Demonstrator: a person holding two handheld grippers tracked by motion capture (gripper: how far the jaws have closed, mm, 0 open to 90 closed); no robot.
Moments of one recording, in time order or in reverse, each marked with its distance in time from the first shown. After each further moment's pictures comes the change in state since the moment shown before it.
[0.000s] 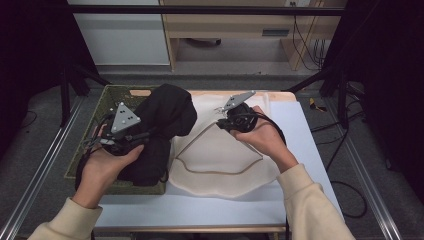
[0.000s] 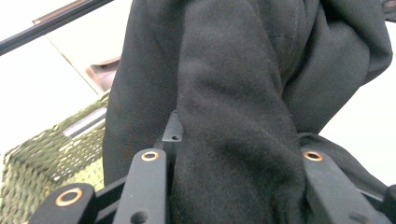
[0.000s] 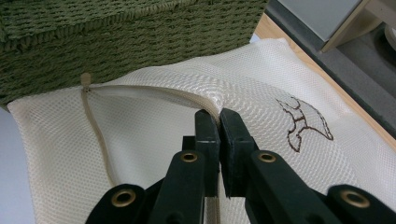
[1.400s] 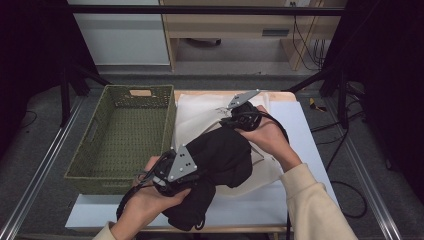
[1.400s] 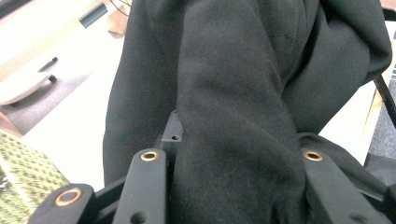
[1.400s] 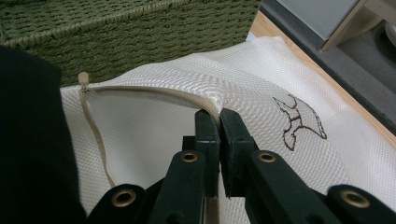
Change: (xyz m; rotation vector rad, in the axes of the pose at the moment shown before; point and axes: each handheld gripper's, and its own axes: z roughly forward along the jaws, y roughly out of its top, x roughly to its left) left arm -0.120 -0.001 0.020 -0.011 -0.269 0.192; right arm -0.008 -0.005 -0.005 -0.009 0.006 0.023
